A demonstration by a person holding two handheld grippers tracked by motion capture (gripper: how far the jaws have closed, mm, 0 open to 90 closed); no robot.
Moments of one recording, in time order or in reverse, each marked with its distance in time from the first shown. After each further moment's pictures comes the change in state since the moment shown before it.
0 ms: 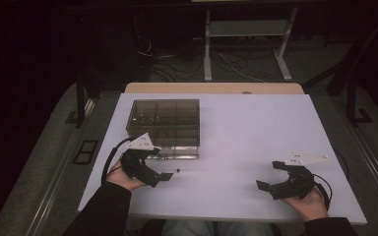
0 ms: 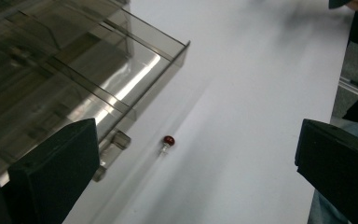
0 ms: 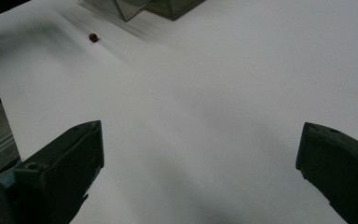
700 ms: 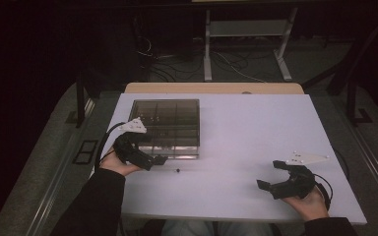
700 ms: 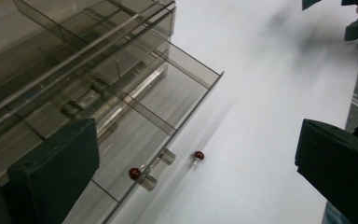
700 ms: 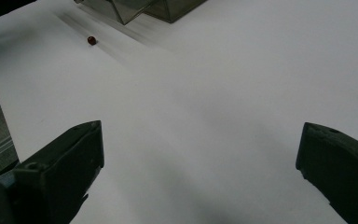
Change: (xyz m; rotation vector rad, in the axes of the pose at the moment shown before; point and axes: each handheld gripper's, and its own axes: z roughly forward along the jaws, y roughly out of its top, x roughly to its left) left arm 0.025 0.024 -0.024 -0.021 0.041 -0.051; right arm -0.001 0.000 -0.001 -0.008 -0.008 0.004
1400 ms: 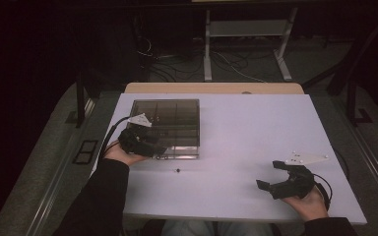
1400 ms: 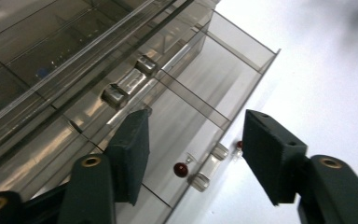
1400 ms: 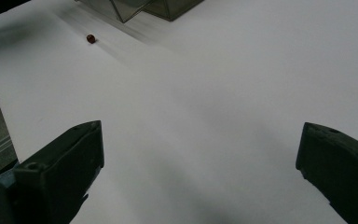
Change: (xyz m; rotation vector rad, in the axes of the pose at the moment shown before) left arm 0.032 0.004 0.022 0.121 0.019 -0.010; right arm 0.000 0.000 0.001 0.007 0.000 0.001
